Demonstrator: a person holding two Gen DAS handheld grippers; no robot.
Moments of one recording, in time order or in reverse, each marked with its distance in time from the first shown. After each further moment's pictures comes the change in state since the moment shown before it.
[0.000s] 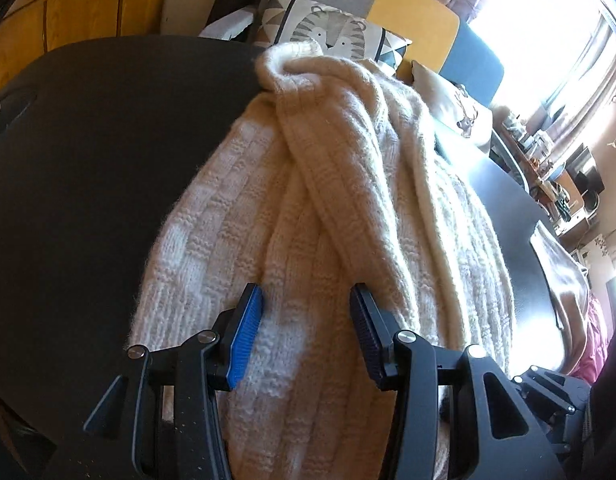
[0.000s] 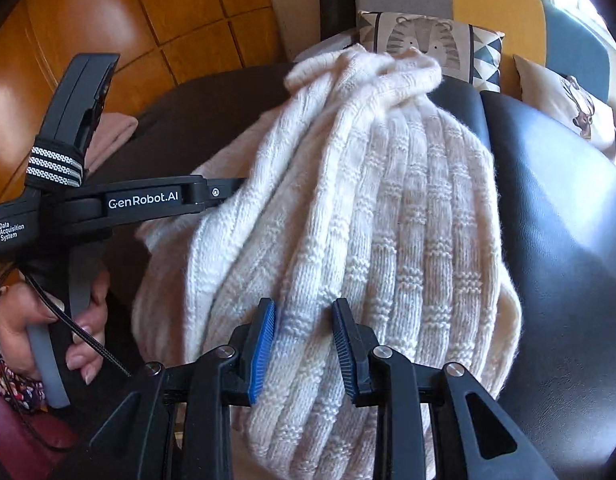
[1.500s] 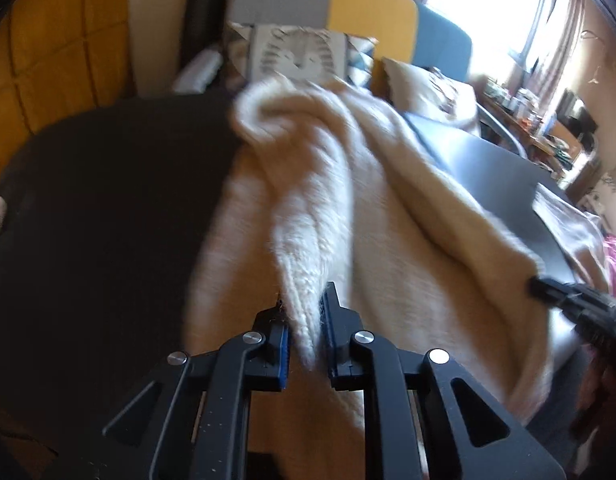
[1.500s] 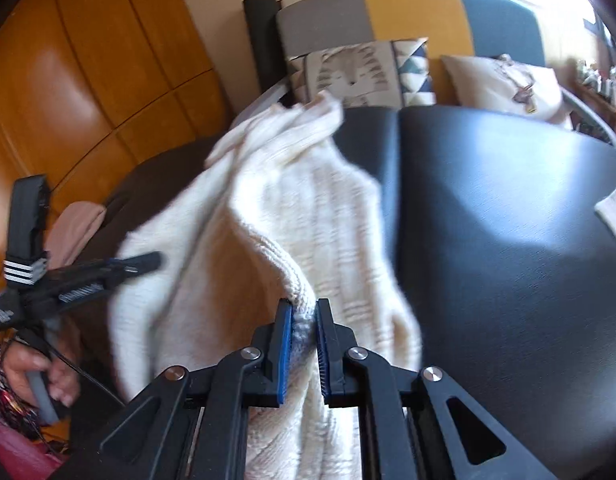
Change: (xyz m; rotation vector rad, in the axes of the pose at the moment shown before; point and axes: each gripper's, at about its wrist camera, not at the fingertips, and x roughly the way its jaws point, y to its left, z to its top) left arm -0.021 -0.016 0.019 0.226 -0.088 0.097; right arm -0.061 -0.088 0.018 0.197 -0.178 -0.062
